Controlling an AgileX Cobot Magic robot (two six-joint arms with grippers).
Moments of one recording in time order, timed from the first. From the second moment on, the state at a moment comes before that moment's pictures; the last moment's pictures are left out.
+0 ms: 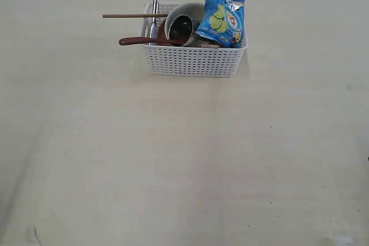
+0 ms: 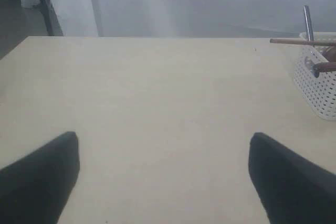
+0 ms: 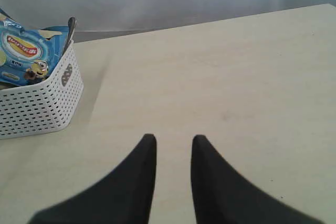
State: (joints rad) left arm 0.06 0.00 0.00 0.20 0.35 -0.22; right arm -0.22 0.03 0.00 0.47 0.40 -0.34
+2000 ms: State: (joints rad) left arm 0.06 0.00 0.00 0.20 0.35 -0.22; right arm 0.62 1.38 -0.78 -0.31 0.08 -0.26
